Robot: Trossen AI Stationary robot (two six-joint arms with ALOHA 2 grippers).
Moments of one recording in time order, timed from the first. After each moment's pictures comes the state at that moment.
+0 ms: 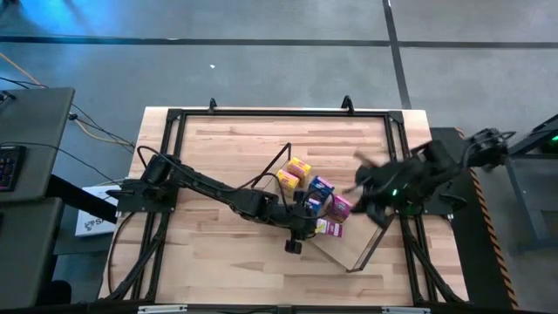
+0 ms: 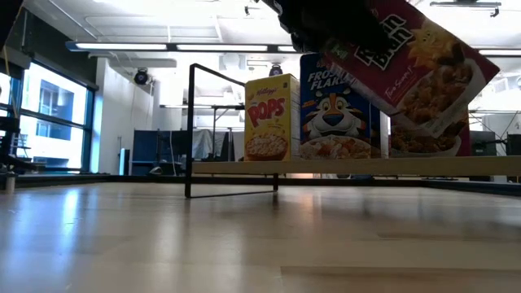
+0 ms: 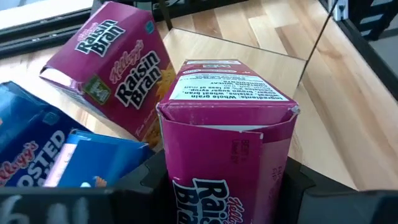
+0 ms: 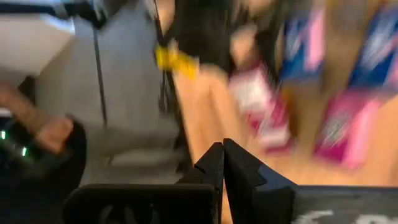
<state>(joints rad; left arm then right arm) -0.29 2.01 1.58 -0.24 -0.20 0.05 0.40 1.18 1.47 -1.08 -0.07 0.85</state>
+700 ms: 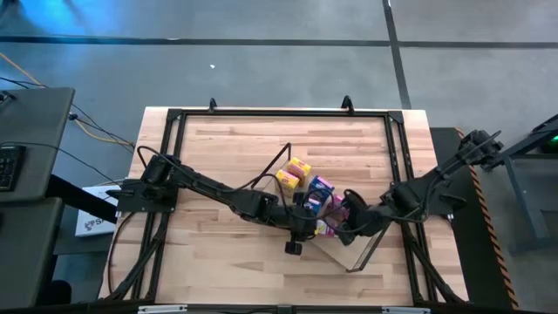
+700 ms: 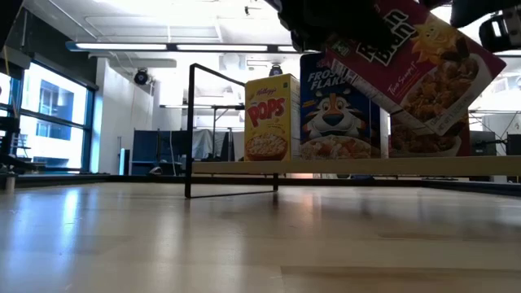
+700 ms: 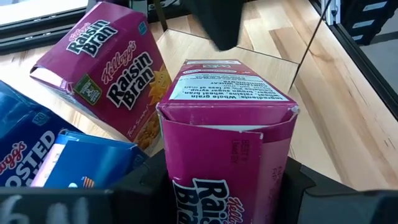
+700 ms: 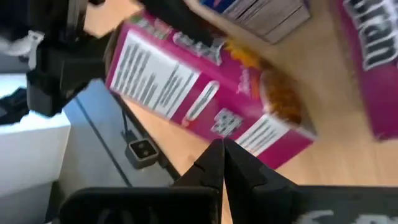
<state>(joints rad) -0.29 2.01 1.58 -0.24 -0.19 0.03 0.57 1.22 0.93 -0.56 0.17 1.50</state>
